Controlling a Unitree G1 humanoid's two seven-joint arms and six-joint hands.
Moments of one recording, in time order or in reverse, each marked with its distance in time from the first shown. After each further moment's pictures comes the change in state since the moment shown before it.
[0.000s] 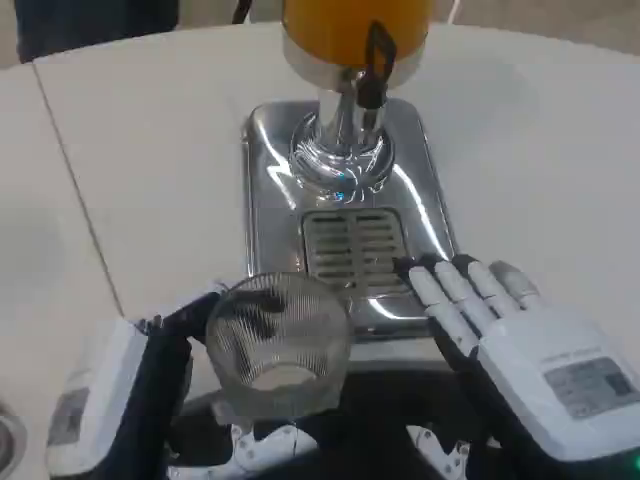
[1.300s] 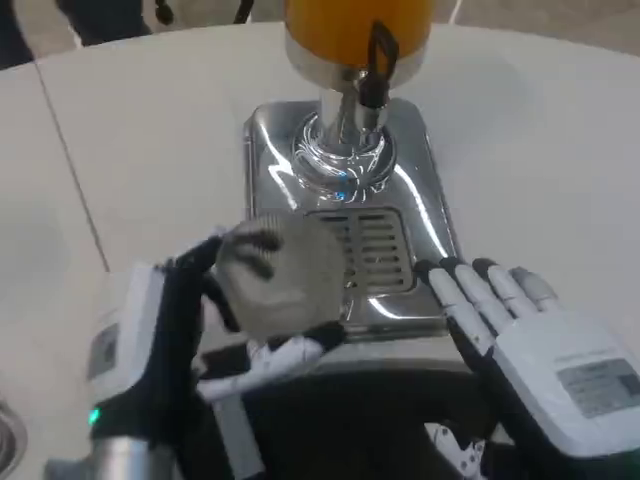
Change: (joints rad) left arm -0.296 -0.086 -0.034 0.261 0.060 0.091 0.111; right arm -0.001 0.019 -0.035 0.014 -0.023 0.008 0.011
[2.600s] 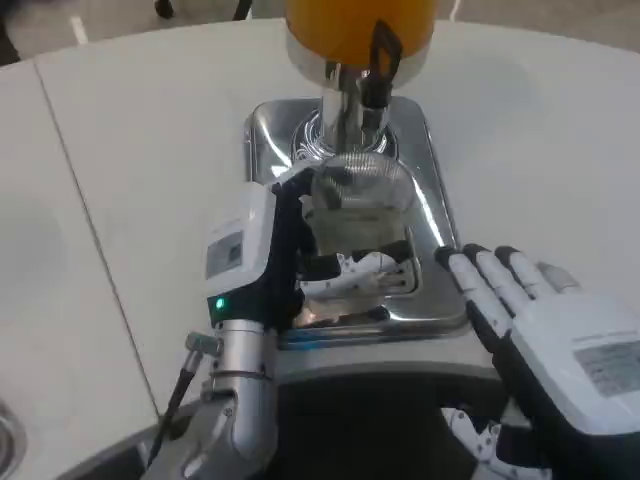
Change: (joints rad) left arm -0.706 0.009 -0.256 1.035 0.034 -0.101 0.496; right arm -0.037 0.025 -0.032 -0.065 -0.032 0.039 0.136
